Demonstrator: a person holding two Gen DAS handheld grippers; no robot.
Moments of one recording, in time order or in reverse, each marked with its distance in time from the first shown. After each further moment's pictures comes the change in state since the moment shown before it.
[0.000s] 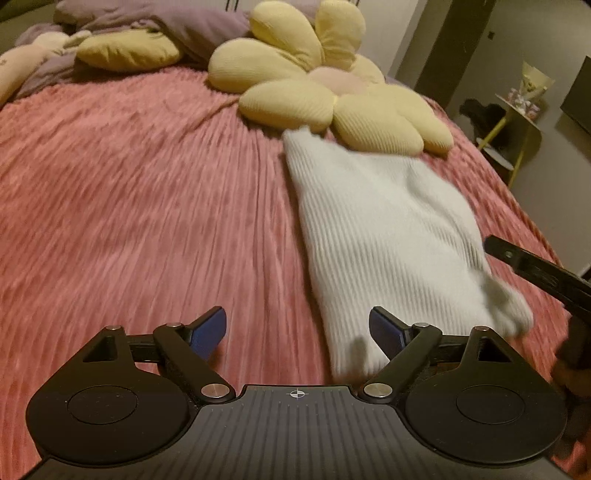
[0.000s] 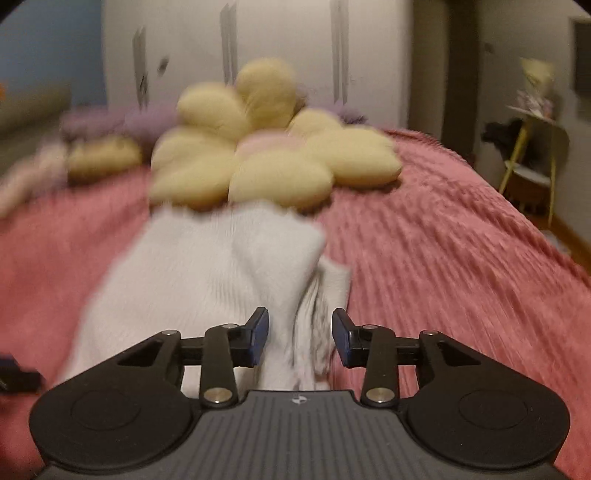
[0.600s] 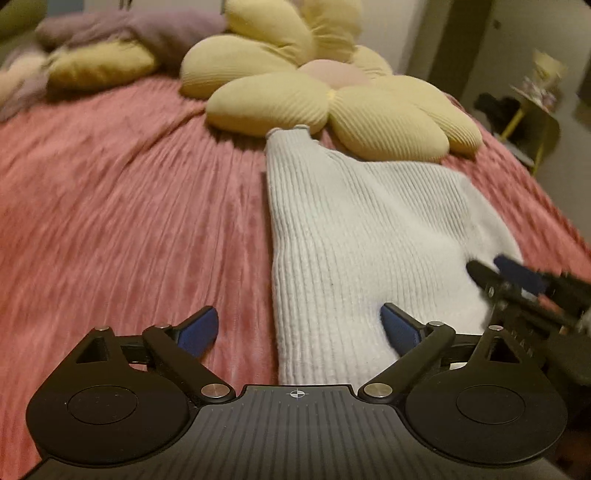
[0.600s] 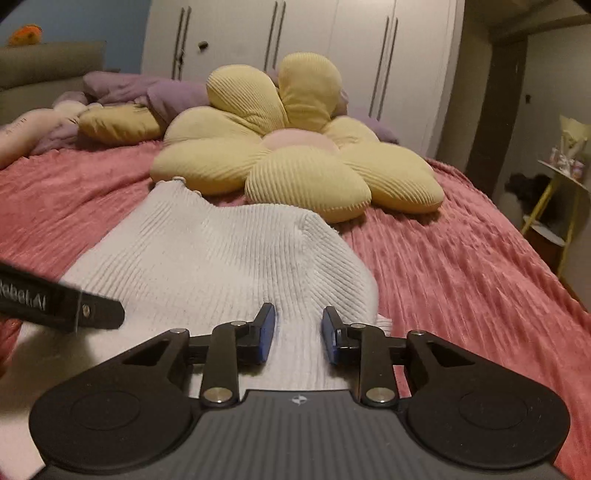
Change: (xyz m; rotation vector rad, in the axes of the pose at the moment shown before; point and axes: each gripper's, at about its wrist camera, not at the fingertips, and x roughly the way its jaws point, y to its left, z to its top) left arm 0.100 -0.037 0.033 0.069 -0.023 0.072; right arm 0.081 0.020 -0.013 -0.255 -0.009 -0.003
